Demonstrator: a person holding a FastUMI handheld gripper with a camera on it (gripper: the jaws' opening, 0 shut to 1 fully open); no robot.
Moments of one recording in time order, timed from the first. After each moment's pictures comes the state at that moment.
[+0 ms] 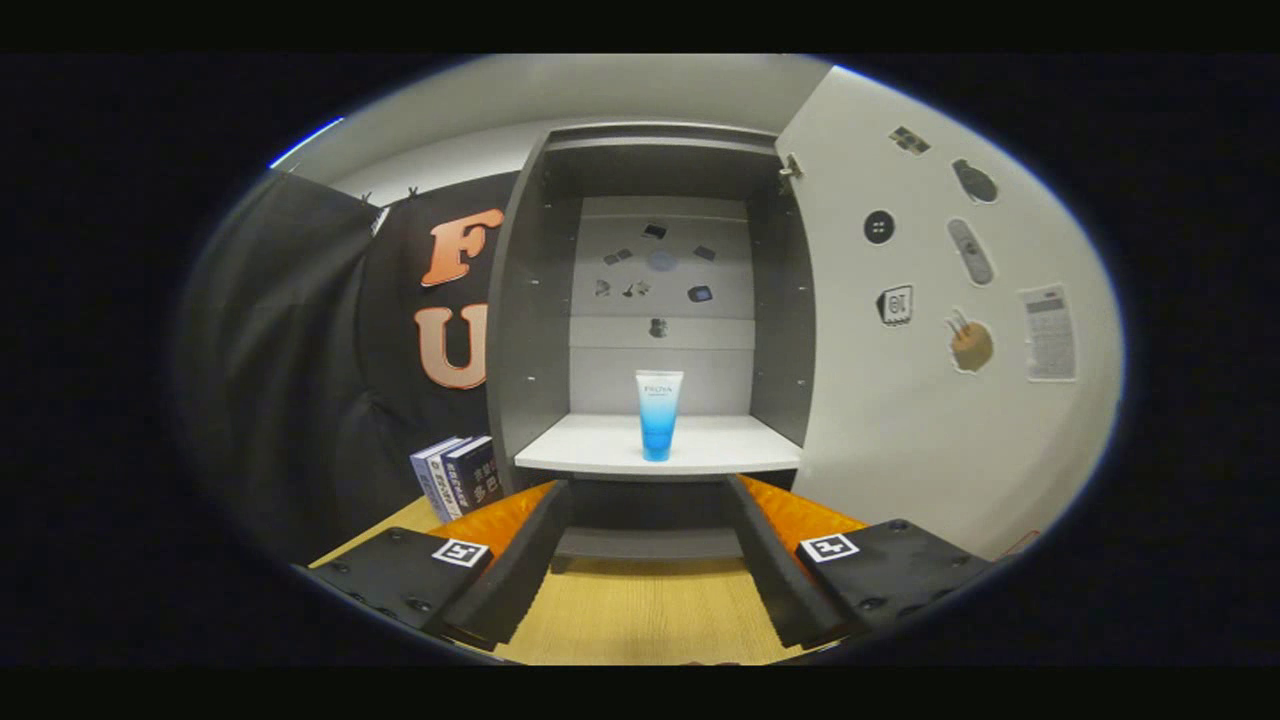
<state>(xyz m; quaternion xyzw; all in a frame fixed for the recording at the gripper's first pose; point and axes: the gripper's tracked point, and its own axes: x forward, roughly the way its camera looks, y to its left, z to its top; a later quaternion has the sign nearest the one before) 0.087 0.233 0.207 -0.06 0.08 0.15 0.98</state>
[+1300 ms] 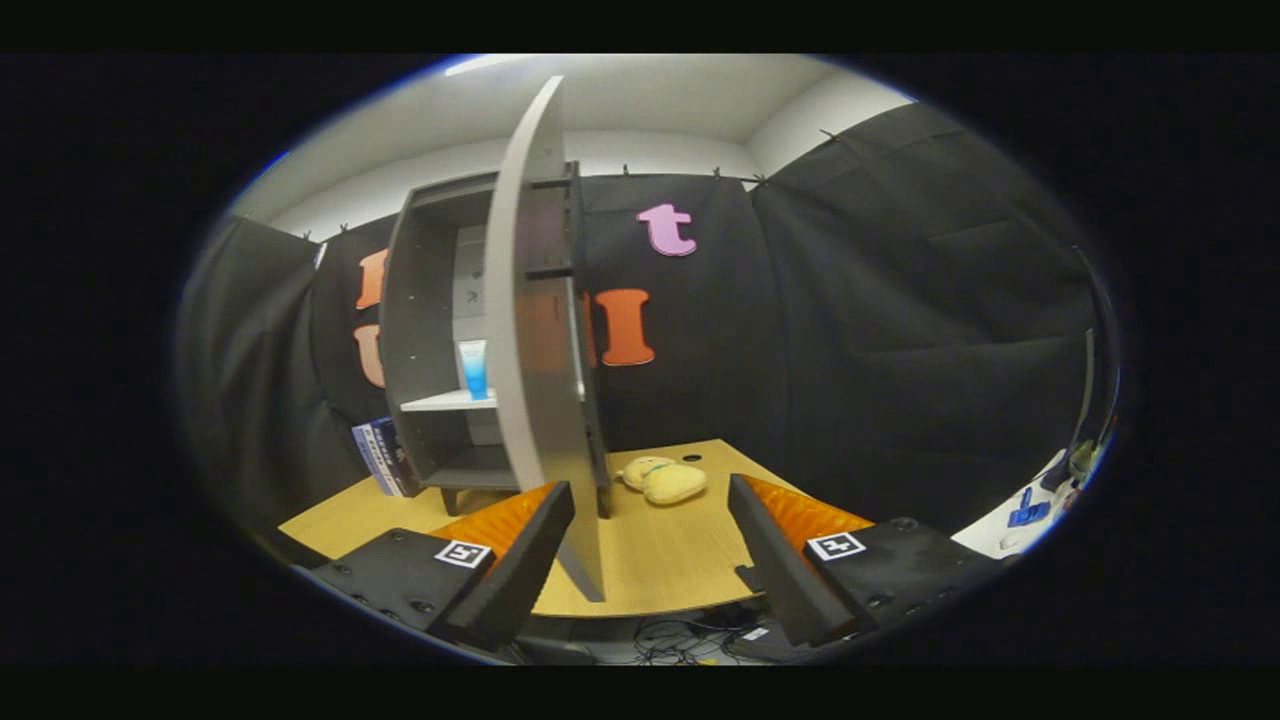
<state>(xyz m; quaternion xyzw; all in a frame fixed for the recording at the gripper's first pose) -0.006 -0.088 0.166 0.00 0.08 0.06 0.99</state>
